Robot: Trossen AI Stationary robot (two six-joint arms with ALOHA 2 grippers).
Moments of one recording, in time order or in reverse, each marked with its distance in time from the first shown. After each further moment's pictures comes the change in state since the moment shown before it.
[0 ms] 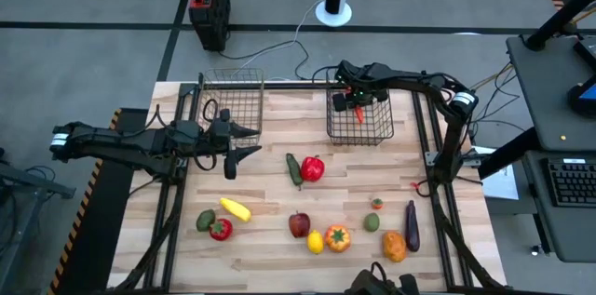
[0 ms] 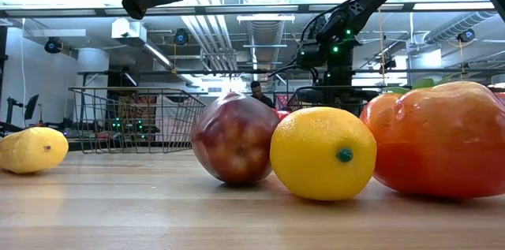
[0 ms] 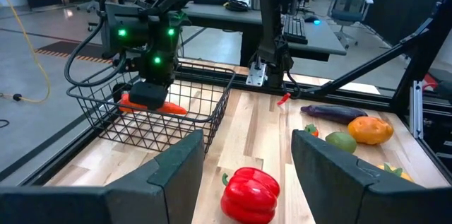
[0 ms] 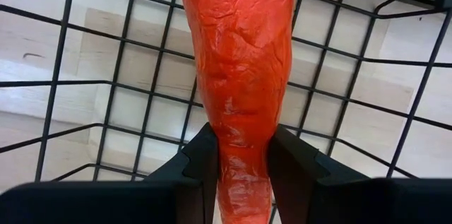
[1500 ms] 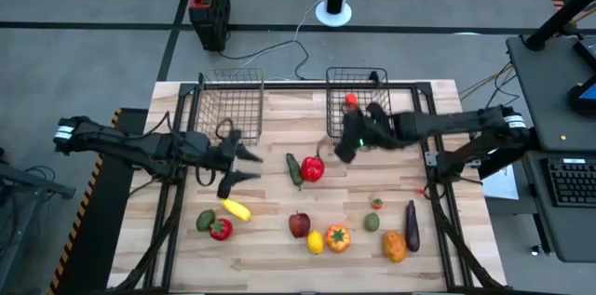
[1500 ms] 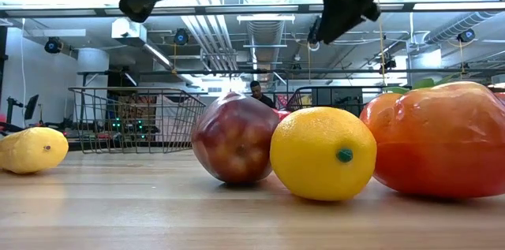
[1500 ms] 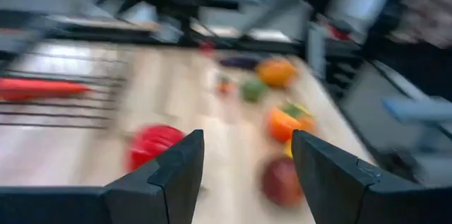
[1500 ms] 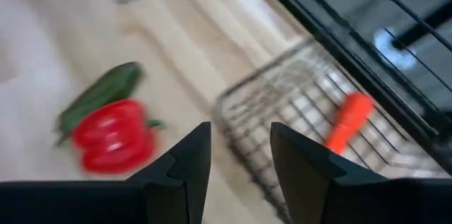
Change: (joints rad) left arm -0.132 0.066 0.000 -0.069 0.231 -0.033; right arm 0.727 -0.477 -0.115 0.038 0.373 -0.150
